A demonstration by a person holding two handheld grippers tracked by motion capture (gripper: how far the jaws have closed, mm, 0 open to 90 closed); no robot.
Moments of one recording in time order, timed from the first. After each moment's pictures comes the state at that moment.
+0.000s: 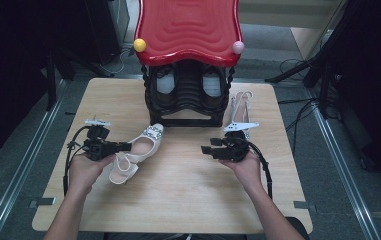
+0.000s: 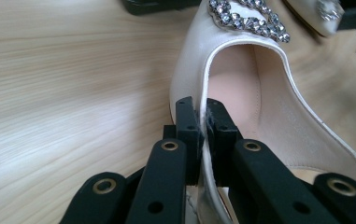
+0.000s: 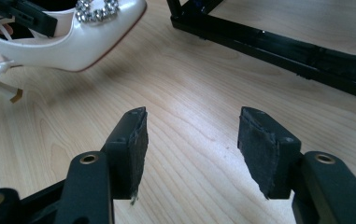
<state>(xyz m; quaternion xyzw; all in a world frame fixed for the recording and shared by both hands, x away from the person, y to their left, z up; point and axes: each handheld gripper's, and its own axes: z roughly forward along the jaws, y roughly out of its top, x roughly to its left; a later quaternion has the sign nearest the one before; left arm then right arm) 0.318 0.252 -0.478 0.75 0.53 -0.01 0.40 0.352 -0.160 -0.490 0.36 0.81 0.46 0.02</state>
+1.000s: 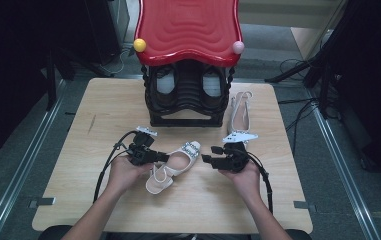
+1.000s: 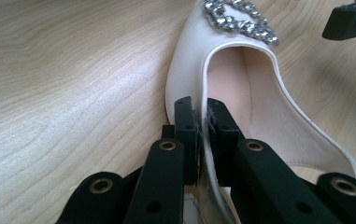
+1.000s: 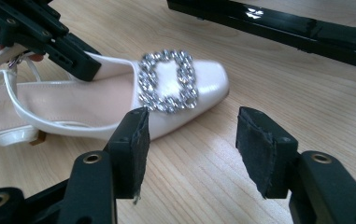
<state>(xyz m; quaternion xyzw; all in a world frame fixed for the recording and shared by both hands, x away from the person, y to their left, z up) 0.332 0.150 -0.509 0.82 0.45 -0.05 0.36 0.328 -0.158 -0.505 0.37 0.81 0.45 0.05</state>
